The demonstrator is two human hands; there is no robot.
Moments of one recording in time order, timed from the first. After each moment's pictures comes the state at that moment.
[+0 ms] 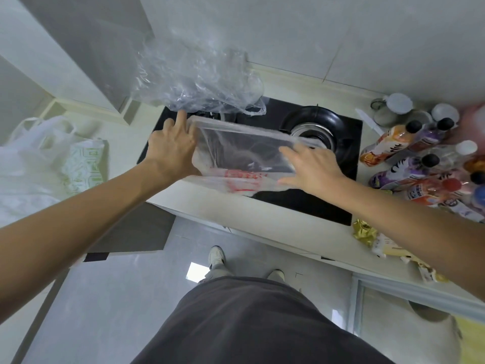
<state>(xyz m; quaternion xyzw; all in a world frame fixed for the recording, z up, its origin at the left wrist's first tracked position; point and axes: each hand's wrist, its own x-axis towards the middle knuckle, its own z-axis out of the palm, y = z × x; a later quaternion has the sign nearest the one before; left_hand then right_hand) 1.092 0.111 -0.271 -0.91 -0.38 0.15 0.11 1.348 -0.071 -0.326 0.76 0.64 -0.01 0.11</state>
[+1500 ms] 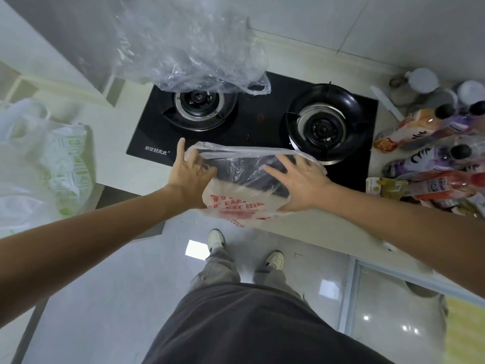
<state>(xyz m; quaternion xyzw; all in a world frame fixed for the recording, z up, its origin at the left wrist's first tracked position) 1.079 0.108 -0.398 -0.91 -0.19 0.32 0.16 1.327 -0.062 -0.404 0.70 0.65 -0.19 0.22</state>
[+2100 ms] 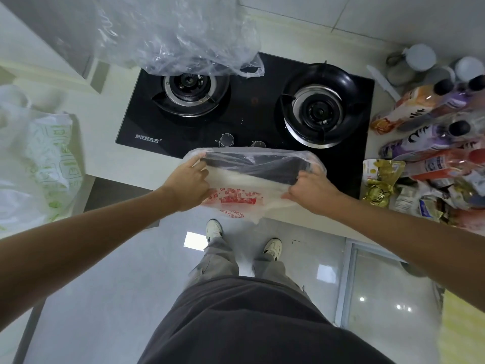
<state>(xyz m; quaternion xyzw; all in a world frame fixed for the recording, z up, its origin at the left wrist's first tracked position) 1.057 0.093 -0.431 -0.95 -0.02 0.30 0.12 1.322 -0.118 -0.432 0.66 0.68 -0.17 0.27</state>
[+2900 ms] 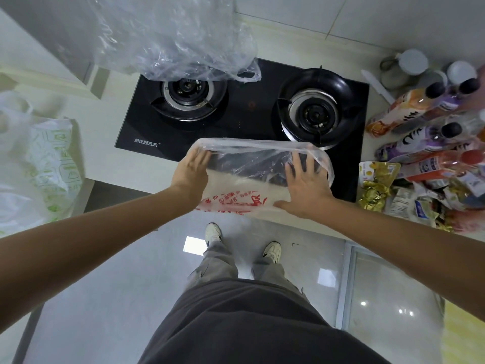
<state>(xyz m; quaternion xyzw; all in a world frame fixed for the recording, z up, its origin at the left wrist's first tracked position) 1.086 0.076 -0.405 -0.88 -0.13 0.37 0.26 1.298 -0.112 -0.411 0.79 0.53 -0.16 0.27</state>
